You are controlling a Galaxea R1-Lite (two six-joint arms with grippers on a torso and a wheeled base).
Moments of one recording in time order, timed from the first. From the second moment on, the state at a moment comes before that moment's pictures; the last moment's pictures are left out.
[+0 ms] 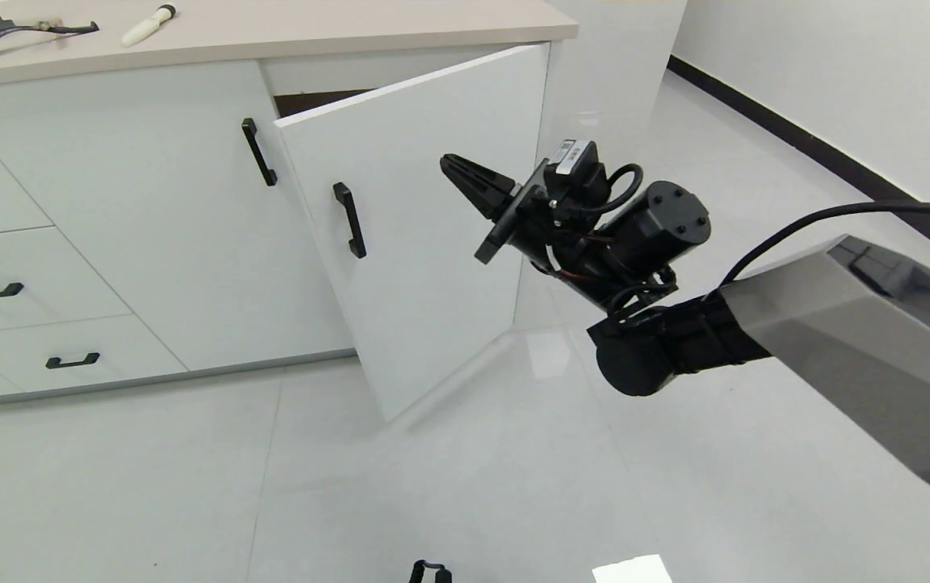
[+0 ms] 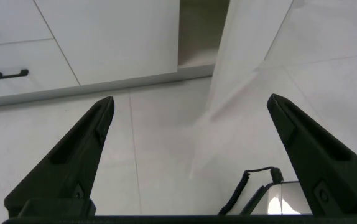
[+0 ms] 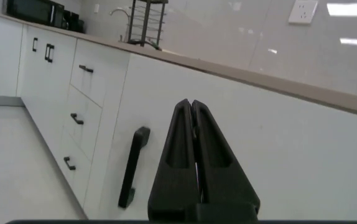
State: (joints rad) left arm 0.00 0.00 0.00 0.00 -0.06 0.00; right arm 0.62 2.32 -1.43 -1.50 0.52 -0.19
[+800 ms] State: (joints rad) left arm 0.00 0.00 0.00 0.00 -0.06 -0.01; right arm 0.39 1.52 -0.31 -1.56 0.52 -0.16
